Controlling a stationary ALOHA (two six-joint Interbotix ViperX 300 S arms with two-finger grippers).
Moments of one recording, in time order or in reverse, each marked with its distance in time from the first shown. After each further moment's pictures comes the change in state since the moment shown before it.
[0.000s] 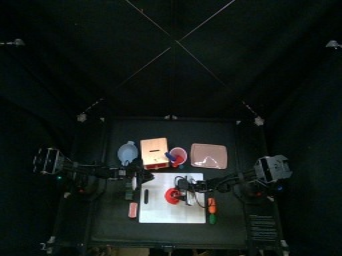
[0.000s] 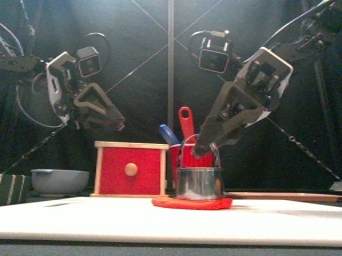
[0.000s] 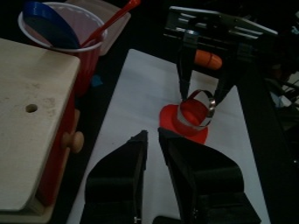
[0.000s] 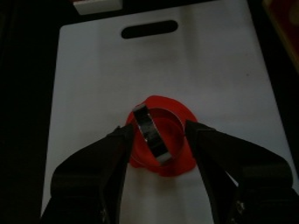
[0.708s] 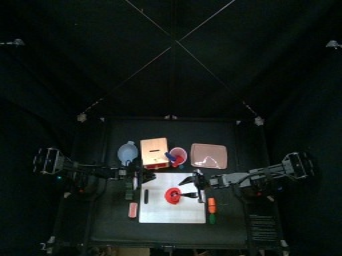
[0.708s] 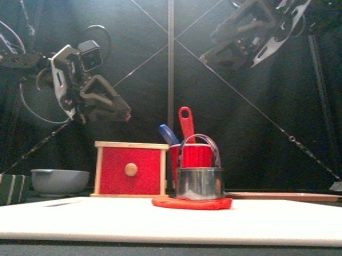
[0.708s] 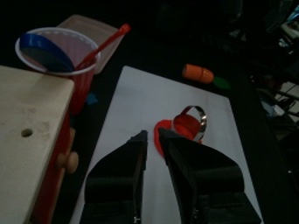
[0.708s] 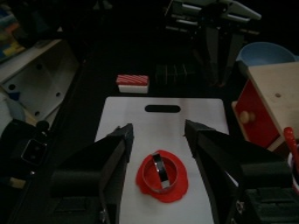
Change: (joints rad) left arm -0.003 0.000 -0.020 0.020 -0.064 0.000; right arm 0.000 -0.393 0.054 -0.150 0.023 0.006
